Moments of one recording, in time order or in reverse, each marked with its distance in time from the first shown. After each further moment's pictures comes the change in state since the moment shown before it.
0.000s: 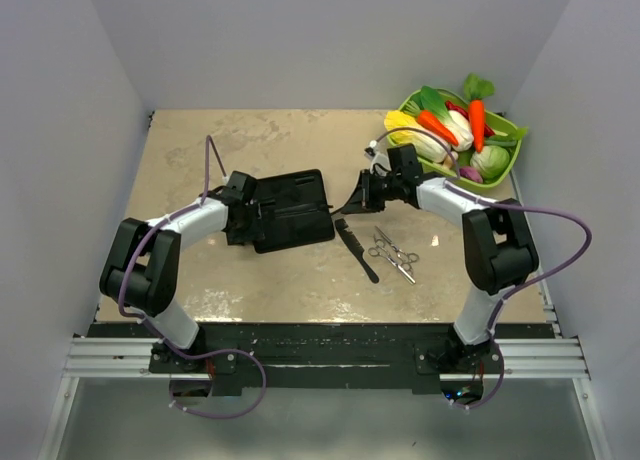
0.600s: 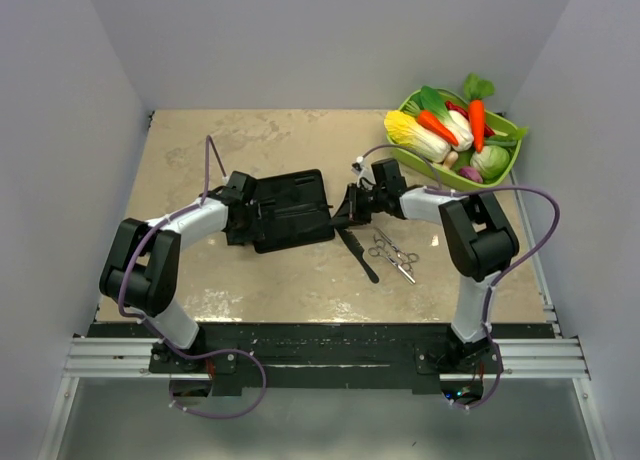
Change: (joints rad) left arm 0.000 -0.002 0.002 -0.002 0.000 0.000; right arm 0.063 0.132 -0.055 0.192 -0.002 0.092
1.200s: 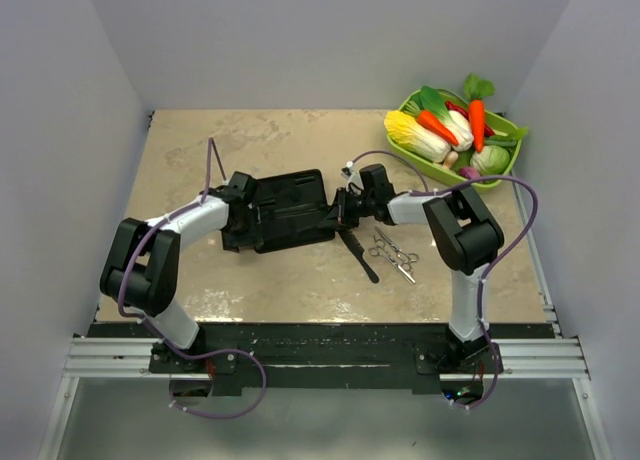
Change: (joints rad) left arm -0.003 -0.002 0.030 -0.119 -0.010 0.002; right arm 0.062 0.097 -0.004 0.173 0.009 0.107
